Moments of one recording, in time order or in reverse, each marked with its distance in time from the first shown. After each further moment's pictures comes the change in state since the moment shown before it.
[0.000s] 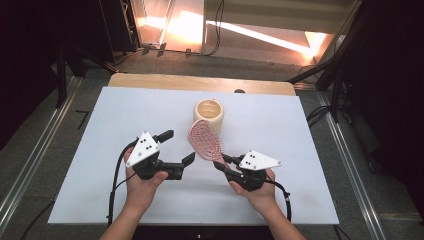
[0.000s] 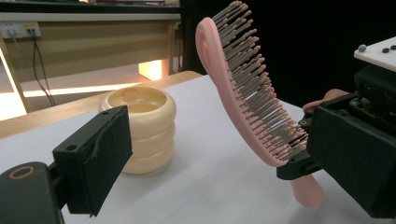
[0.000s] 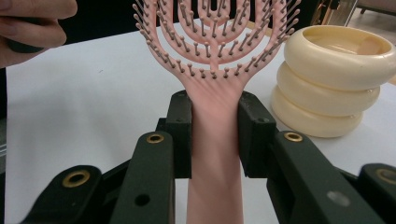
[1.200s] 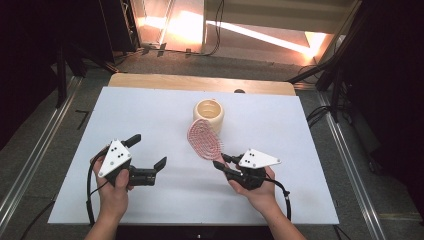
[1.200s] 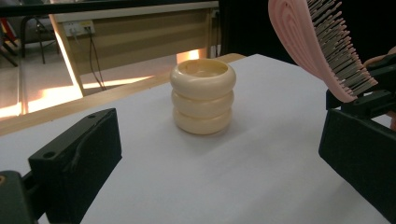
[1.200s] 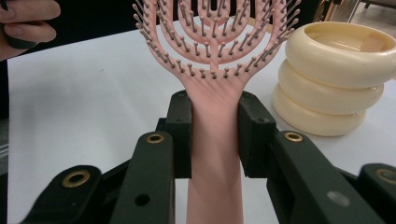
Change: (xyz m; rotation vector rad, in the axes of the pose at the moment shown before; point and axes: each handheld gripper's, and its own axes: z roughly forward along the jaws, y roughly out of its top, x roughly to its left) left arm 0.031 -0.022 -0.047 0.039 0.151 0.062; right arm -0.002 0.002 0.002 0.016 0.012 0.013
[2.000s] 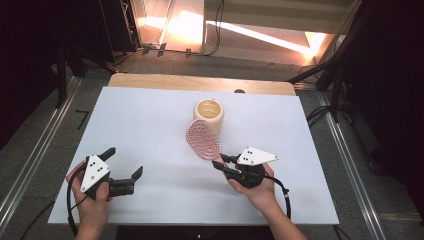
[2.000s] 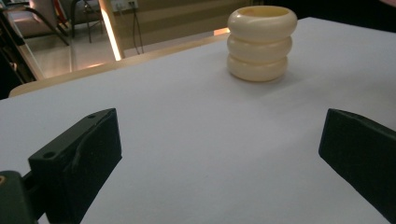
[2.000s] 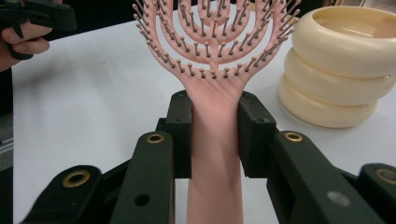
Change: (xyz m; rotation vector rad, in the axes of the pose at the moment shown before) left arm 0.029 -0.050 -0.037 0.068 0.156 0.000; right arm -0.003 0.002 0.004 0.046 0.023 0.015
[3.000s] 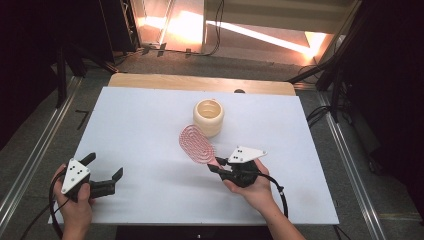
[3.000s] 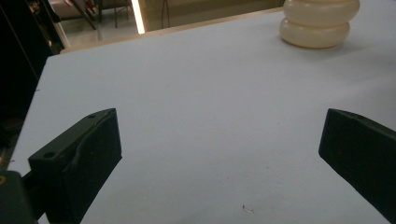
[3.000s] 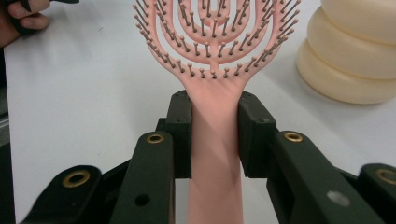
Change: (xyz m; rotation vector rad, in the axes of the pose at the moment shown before) left arm 0.048 -0.048 -0.014 0.037 0.103 -0.037; right arm 0.003 0.003 0.016 0.137 0.019 0.001
